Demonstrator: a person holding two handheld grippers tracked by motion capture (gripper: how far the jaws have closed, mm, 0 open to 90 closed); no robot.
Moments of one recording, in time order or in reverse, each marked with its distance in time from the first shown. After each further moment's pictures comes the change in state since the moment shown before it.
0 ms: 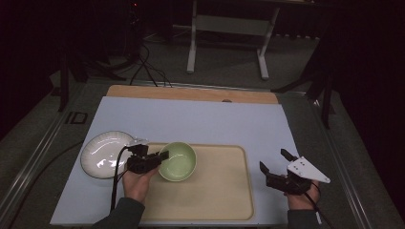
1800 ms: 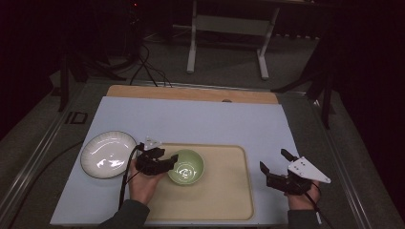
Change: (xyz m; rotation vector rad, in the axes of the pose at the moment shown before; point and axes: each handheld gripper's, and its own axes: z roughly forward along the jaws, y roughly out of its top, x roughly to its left) left arm -0.023 0.002 0.010 0.018 0.137 0.205; right arm 0.000 0.000 -0.001 -0.003 0.001 0.003
